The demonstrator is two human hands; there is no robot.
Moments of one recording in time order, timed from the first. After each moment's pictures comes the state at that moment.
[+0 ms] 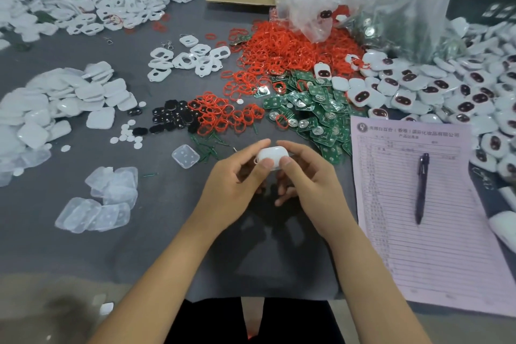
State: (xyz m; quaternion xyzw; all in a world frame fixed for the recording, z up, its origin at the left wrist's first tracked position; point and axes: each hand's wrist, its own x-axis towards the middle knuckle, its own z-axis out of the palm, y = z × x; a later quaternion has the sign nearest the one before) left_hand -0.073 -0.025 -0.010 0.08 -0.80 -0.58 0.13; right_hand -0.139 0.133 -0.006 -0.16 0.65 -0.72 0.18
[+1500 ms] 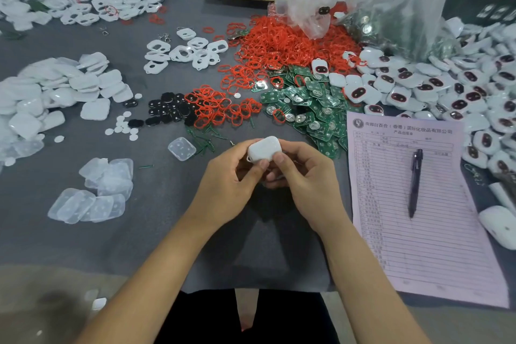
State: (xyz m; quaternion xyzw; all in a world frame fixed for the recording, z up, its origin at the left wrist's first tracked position) left_hand -0.069 -0.023 -0.016 0.06 -0.83 -0.53 0.17; right_hand -0.136 0.130 -0.014 -0.18 0.65 -0.72 0.14
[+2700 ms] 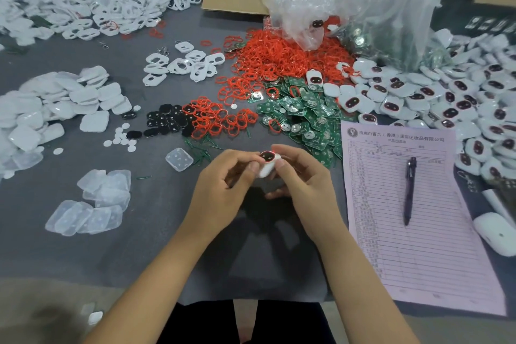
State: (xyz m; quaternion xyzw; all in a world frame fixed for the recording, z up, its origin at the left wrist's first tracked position) left_hand -0.068 -0.021 -0.011 0.04 -0.80 -0.55 0.22; right_hand -0.135 0.134 -0.006 -0.14 0.62 -0.75 0.16
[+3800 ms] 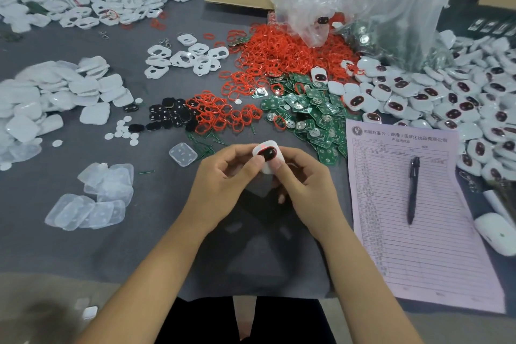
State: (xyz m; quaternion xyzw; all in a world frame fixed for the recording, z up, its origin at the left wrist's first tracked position) left_hand -0.069 -0.028 -0.007 0.09 -0.71 -0.68 0.17; right_hand -0.137 0.130 -0.016 -0.21 0.69 -0.68 0.12
